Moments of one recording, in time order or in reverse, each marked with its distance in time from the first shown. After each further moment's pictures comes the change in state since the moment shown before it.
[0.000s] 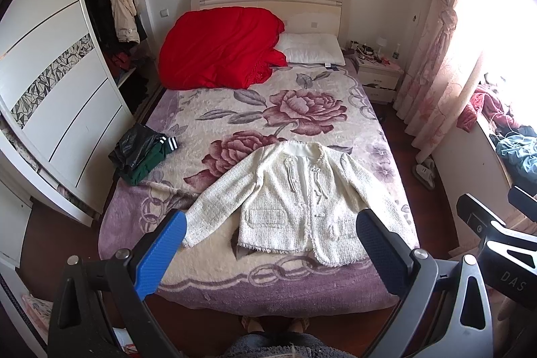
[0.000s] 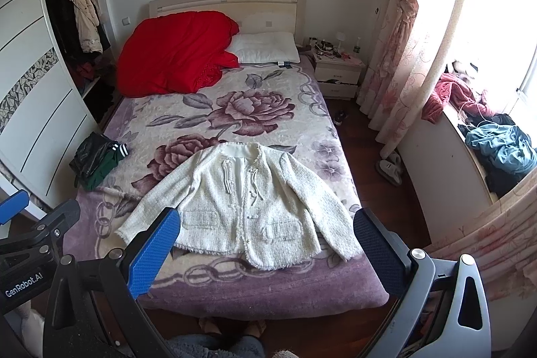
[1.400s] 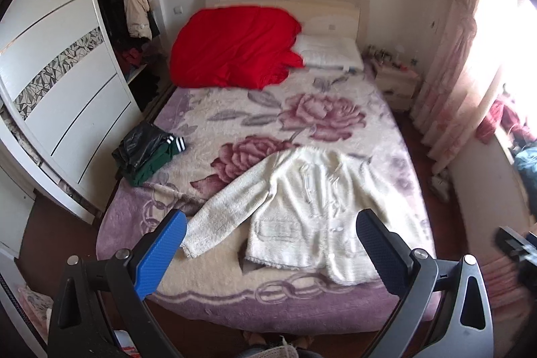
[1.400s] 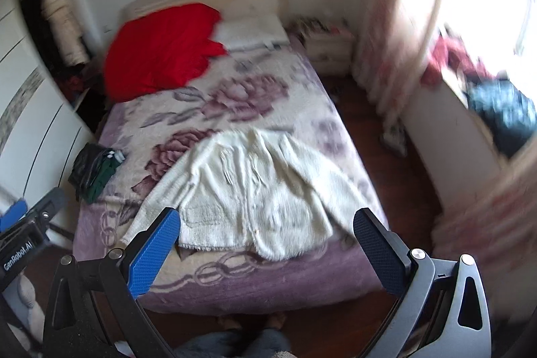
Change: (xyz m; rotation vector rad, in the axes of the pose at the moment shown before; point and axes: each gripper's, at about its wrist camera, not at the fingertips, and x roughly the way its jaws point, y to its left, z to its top) left arm 0.091 0.002 0.006 -0.023 -0.001 0.062; right arm 0.054 -0.038 -0.016 0.196 0.104 0.013
